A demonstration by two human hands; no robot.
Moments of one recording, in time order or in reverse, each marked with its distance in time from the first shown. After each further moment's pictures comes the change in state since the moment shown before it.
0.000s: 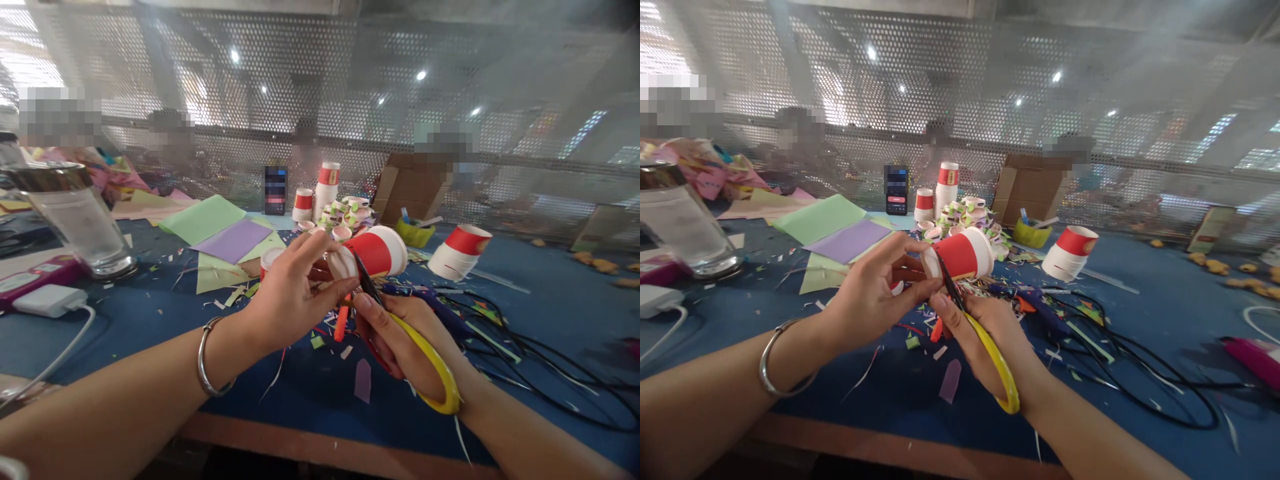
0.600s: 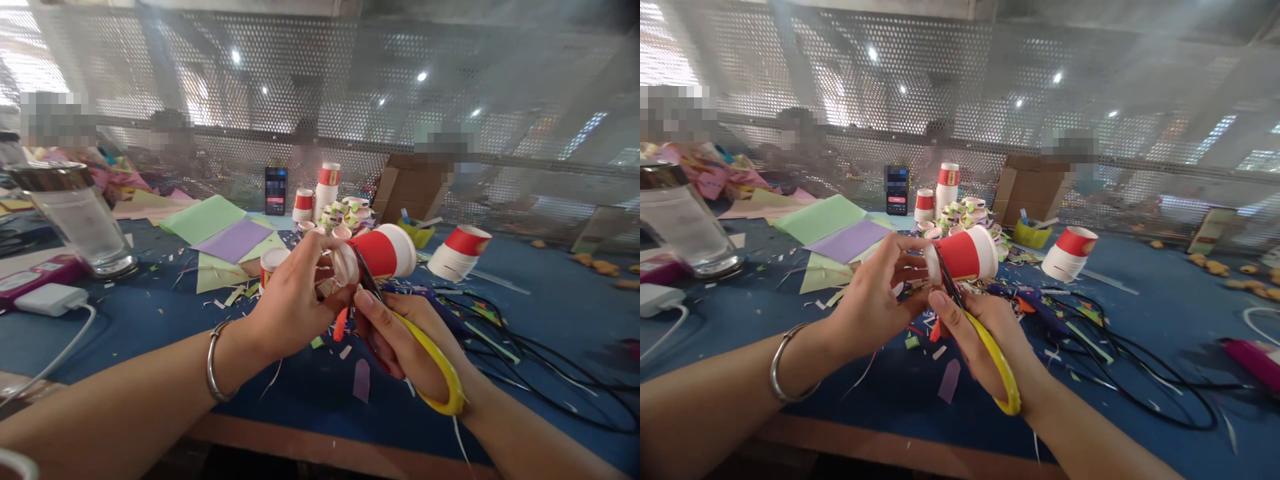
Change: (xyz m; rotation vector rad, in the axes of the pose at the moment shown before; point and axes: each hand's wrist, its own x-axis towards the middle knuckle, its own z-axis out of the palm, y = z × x) left_hand -0.004 -0.002 0.004 0.112 0.045 0.087; right_hand 0.001 0.000 0.000 0.110 -0.020 -0.018
